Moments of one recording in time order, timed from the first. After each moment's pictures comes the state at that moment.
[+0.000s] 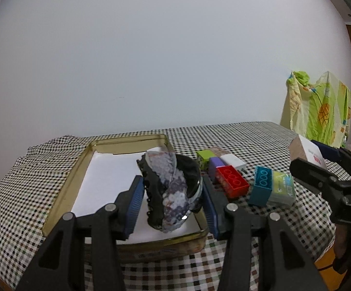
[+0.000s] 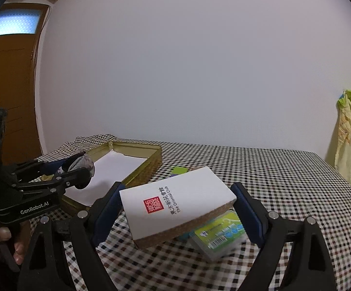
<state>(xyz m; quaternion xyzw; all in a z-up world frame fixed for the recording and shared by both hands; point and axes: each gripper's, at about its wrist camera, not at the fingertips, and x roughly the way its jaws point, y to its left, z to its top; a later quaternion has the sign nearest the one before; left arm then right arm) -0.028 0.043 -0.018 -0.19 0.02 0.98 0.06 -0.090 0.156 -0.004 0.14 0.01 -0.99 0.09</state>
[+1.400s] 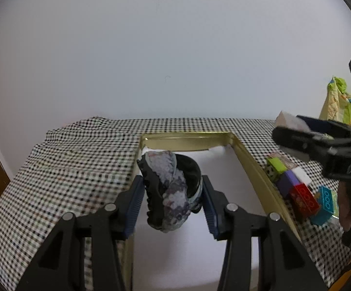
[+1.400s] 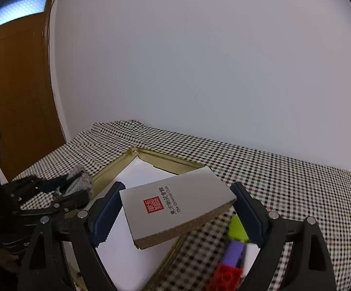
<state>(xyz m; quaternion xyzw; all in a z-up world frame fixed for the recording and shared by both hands) -0.104 -0.056 -0.001 -0.27 0.00 0.96 -0.01 -0.221 0.085 0.049 0.25 0.04 -0.95 0.18</state>
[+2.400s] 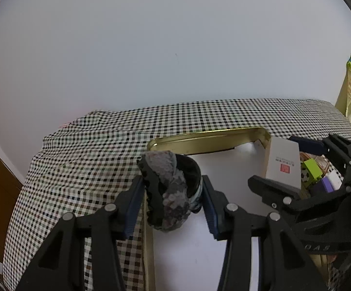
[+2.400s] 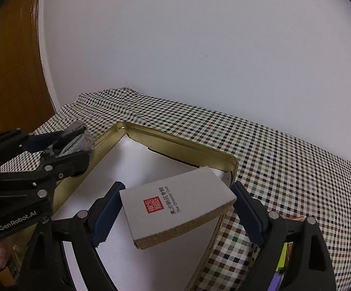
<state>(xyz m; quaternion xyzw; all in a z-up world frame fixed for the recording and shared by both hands) -0.178 -0.058 0.003 -0.36 0.04 0.93 -0.03 -0.289 0.050 0.008 0.33 0.07 -0.92 0.17</state>
